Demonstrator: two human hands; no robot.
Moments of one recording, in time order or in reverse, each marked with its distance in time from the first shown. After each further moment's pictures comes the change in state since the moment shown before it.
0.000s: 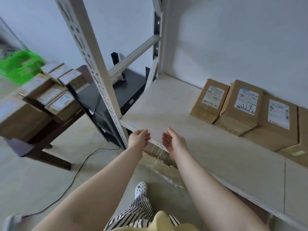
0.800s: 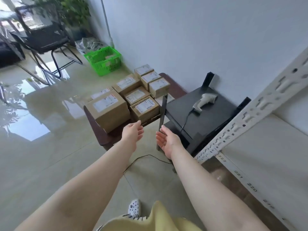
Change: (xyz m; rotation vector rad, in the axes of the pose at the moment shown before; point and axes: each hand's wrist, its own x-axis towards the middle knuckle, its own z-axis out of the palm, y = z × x) left_hand 0.099 0.117 -0.391 -0.295 0.344 0.040; right_hand -0.041 0.189 0.373 -0.346 -0.349 0.155
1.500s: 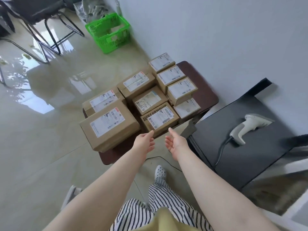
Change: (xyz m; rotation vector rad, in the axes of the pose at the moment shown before) left_hand 0.210 0.050 0.030 0.125 0.010 -0.297; right_hand 0.223 -0.050 0.107 -0.167 0.140 0.181
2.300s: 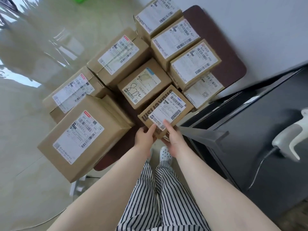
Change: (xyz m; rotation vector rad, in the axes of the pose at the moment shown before) left_hand 0.172 -0.030 0.035 0.009 0.046 -0.142; right_hand 0.165 0.035 0.023 0.019 -0.112 0.173
